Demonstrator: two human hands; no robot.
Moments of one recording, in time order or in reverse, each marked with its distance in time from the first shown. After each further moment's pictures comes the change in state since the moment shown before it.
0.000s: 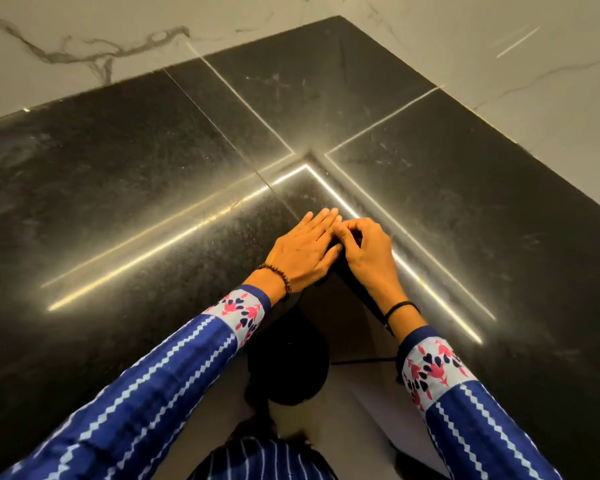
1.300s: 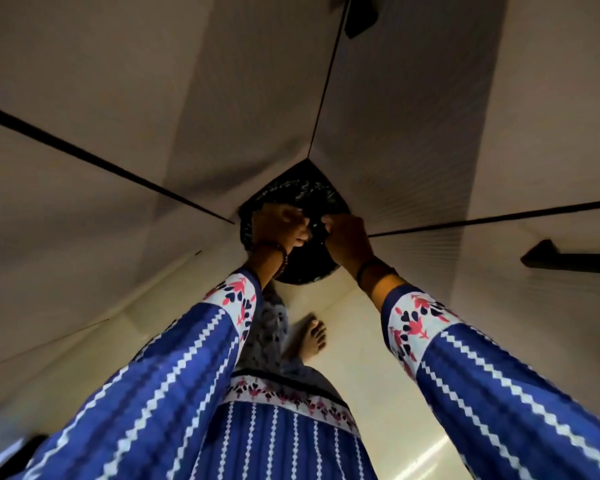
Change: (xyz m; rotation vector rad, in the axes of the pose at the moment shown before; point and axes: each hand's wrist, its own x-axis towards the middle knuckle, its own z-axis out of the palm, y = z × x) left_hand -0.150 -0.003 0.371 -0.769 -0.155 -0.972; right_hand -0.167 0.293 0.228 -0.282 -0.597 0.464
